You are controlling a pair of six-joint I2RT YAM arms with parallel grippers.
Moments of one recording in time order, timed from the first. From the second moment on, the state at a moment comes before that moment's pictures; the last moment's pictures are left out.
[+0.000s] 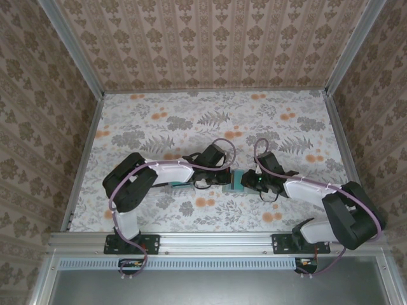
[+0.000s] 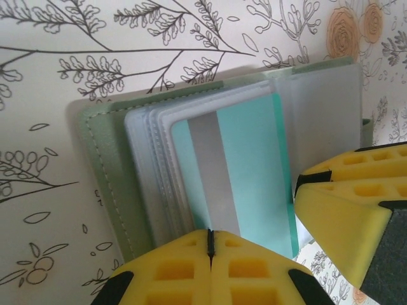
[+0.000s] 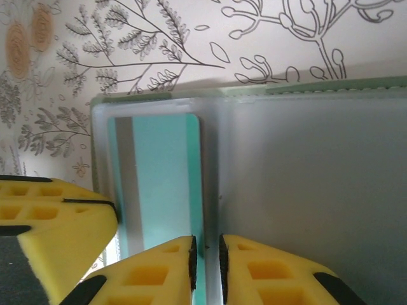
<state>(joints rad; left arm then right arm) -0.93 1.85 1.01 -0.10 0.32 -0.74 0.45 1.35 0.48 -0.08 -0.25 0.76</state>
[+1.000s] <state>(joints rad) -0.94 1.87 1.06 -0.15 0.29 -0.74 0.39 1.37 0.45 0.00 -0.35 0.80</state>
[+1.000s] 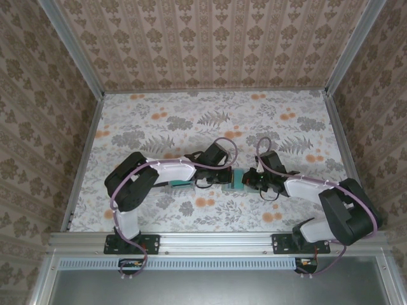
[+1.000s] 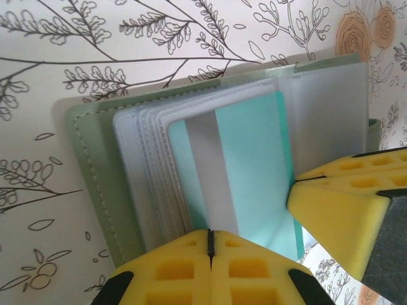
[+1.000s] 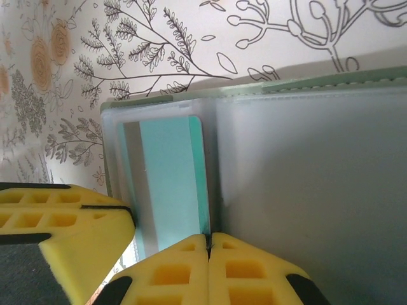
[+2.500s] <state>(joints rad) -0.99 1.87 1.18 -0.27 0.28 -0.72 0.29 1.32 0.39 0.02 -0.42 0.78</state>
